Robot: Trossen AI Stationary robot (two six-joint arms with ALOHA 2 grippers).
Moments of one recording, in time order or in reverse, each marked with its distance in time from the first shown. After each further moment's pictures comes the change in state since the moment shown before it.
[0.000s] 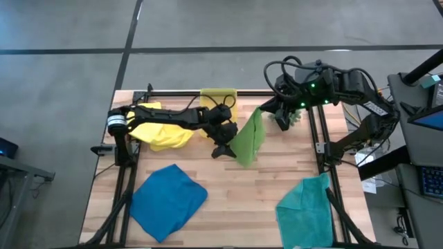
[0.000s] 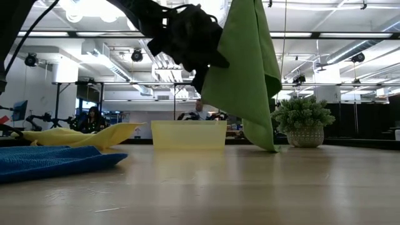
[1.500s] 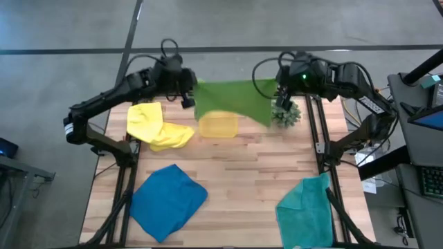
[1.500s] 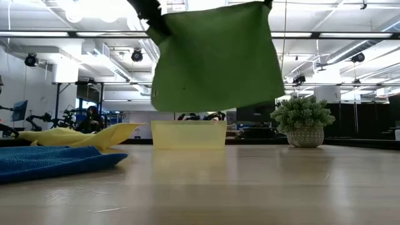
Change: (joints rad) left arm 0.239 -0.477 0.238 -0.517 -0.938 0.498; right arm -0.162 0.003 -0.040 -0.101 0.470 -0.530
